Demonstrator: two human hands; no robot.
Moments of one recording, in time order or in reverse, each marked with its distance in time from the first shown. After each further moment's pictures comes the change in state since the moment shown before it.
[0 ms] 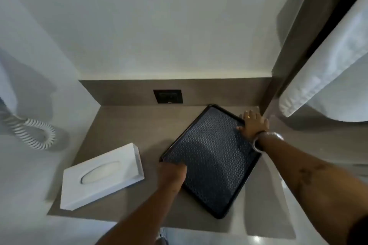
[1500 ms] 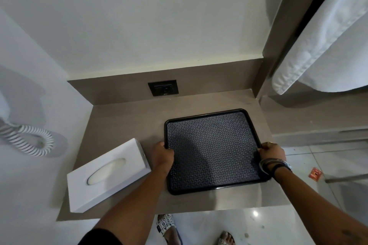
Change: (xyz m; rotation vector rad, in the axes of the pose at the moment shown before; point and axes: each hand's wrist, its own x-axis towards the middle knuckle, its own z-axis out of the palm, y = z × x) left_hand 0.062 -0.015 -0.035 0.055 -0.044 0.234; right_hand -0.144 0.017 0.073 0.693 0.131 0.555
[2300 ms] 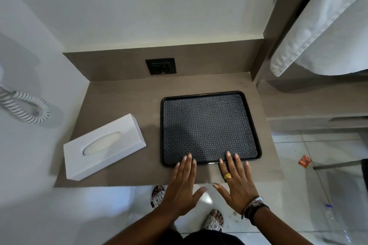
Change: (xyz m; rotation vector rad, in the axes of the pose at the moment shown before) left_hand -0.146 -0.117 0.052 0.806 -0.266 0.857; right_hand -0.144 0.085 0.061 -0.705 -0.135 -0.848
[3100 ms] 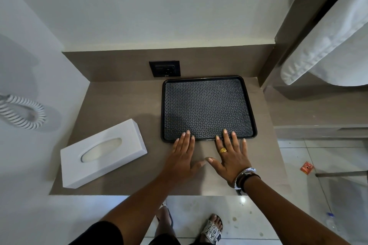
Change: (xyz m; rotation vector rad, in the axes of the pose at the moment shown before) left_hand 0.096 -0.046 -0.044 0.001 -0.014 -0.020; right_hand 0.113 0.008 -0.015 0.000 -0.027 0.081
